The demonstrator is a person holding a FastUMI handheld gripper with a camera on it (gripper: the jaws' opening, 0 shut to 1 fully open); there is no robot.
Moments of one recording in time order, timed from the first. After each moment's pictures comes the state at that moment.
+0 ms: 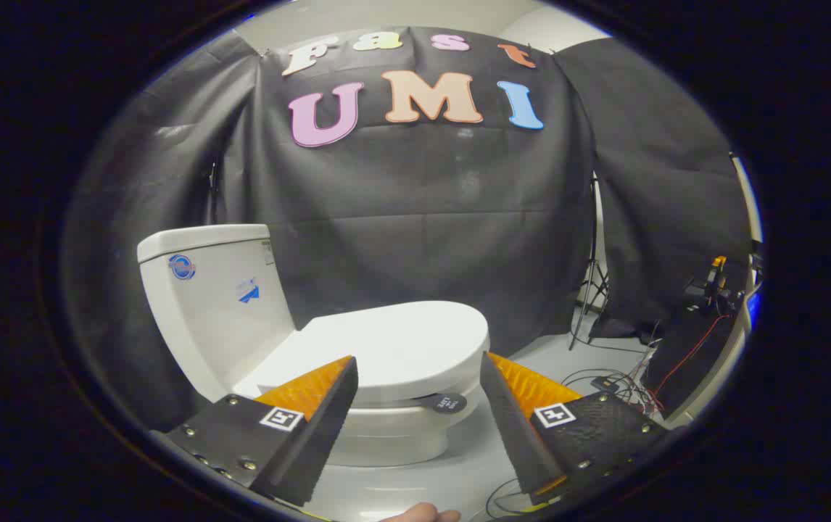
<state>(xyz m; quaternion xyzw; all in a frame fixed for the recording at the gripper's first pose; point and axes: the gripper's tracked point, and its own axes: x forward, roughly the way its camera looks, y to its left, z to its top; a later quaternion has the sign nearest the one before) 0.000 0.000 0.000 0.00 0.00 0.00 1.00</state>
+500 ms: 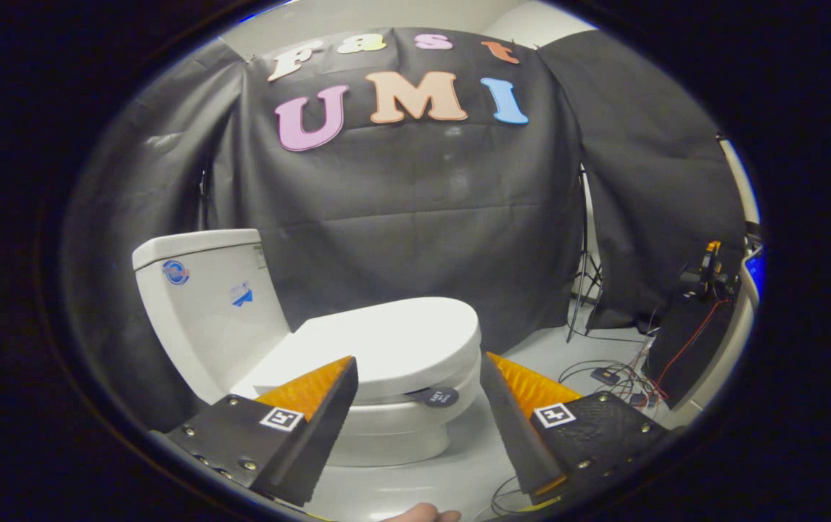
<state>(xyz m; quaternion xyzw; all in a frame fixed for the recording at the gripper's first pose) -0.002 -0.012 -0.010 0.02 0.00 -0.01 1.00</state>
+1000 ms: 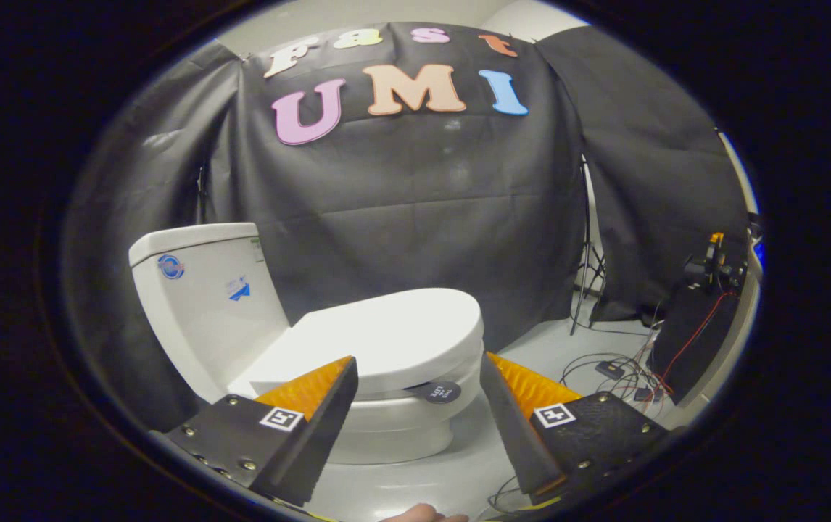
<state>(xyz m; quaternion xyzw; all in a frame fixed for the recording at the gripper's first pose) 0.014 -0.016 -0.028 0.04 0.02 0.00 1.00</state>
